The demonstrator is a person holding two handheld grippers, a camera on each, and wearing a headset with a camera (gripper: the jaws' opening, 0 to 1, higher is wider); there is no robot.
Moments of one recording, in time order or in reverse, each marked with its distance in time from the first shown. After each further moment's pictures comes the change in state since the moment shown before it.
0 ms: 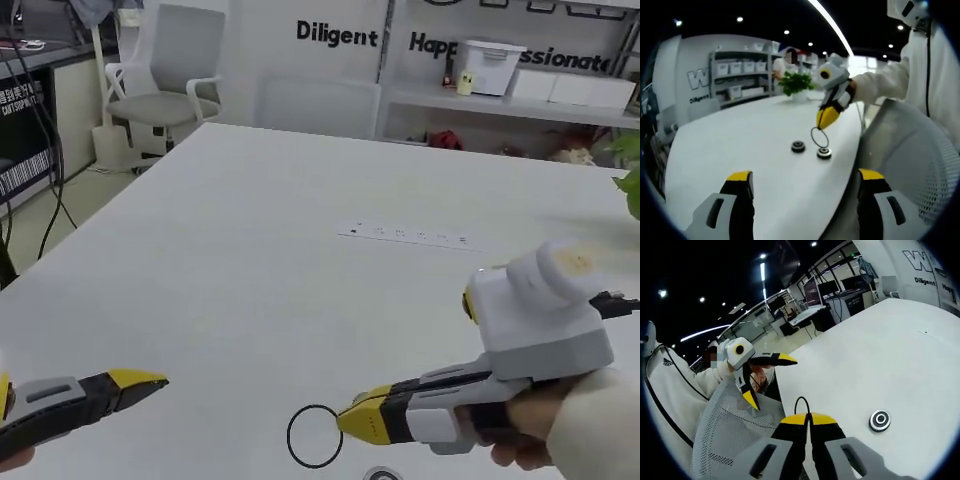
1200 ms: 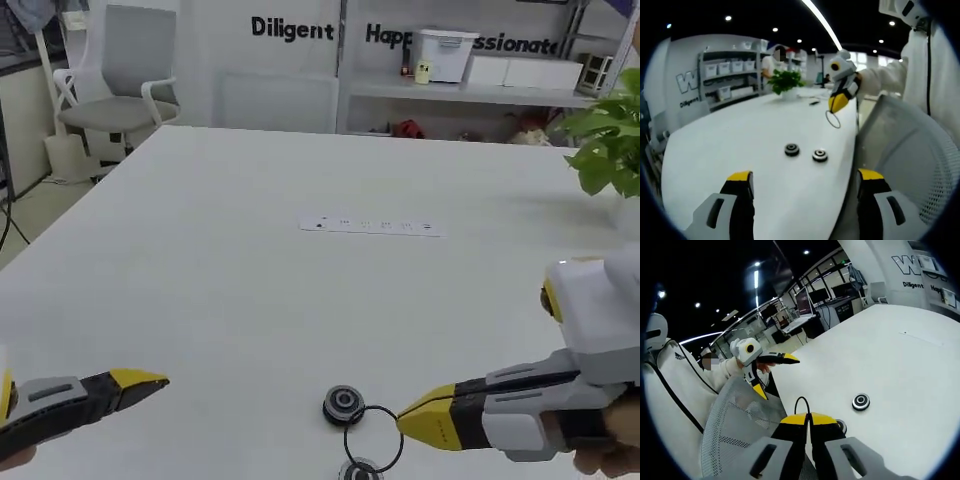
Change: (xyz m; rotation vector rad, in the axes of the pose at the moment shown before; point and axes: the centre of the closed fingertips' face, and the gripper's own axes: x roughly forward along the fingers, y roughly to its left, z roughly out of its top) left arm 0.020 -0.003 0.009 0.049 0.029 -0.081; right arm -0.070 0.003 -0.013 0.018 -0.075 -0.080
